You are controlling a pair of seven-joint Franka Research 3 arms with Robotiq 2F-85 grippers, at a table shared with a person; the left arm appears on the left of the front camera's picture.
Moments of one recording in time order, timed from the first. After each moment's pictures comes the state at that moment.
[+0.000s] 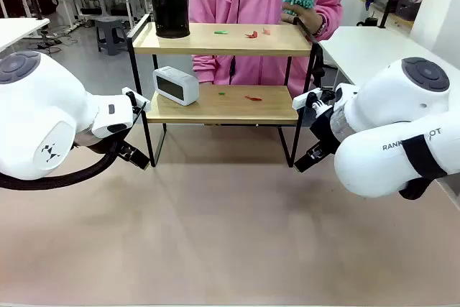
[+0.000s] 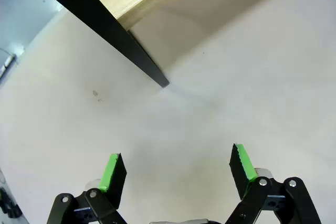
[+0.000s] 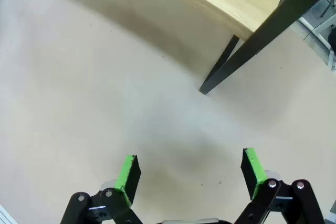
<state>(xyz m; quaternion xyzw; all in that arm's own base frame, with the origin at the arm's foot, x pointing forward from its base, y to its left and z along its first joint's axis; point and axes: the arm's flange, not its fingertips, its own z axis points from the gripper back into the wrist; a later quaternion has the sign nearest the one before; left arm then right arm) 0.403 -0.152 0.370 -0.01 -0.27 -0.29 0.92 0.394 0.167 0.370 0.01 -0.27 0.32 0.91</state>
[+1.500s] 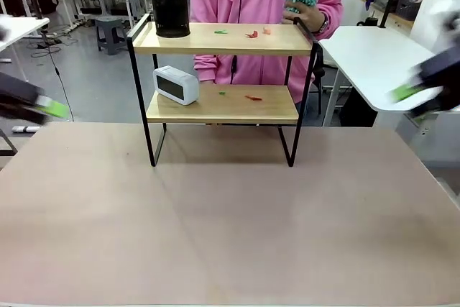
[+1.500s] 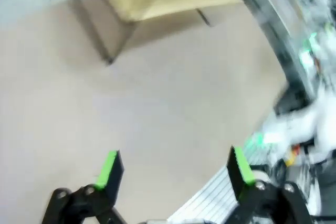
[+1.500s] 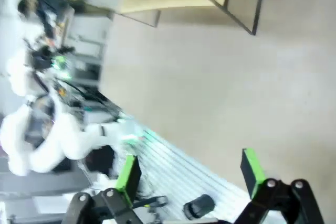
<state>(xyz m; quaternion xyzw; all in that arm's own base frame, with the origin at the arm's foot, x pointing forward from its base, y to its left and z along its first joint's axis) 0.326 0.050 0.507 -0.34 -0.26 -0.15 0.89 0.319 -0.046 0.562 0.38 -0.16 0.10 0.90</state>
